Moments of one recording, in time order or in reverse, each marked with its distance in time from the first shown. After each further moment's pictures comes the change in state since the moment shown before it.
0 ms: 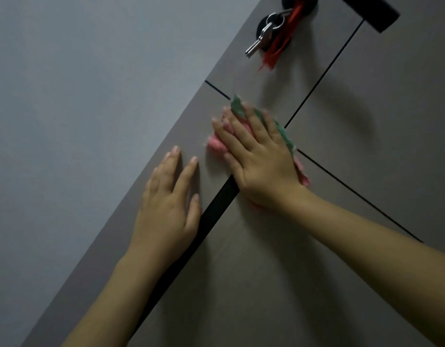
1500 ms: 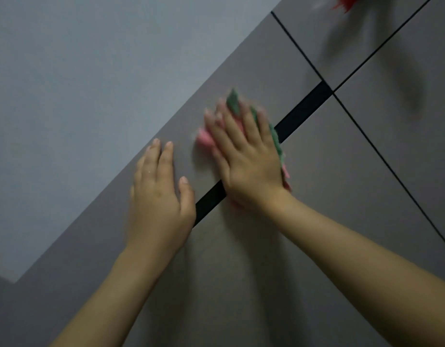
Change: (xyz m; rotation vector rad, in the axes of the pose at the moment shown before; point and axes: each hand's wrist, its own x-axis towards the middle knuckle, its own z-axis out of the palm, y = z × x) left_hand -0.081 -0.032 -0.001 -0.268 0.090 -0.359; right_hand -0.028 -0.106 0.017 0.039 -0.043 -0.034
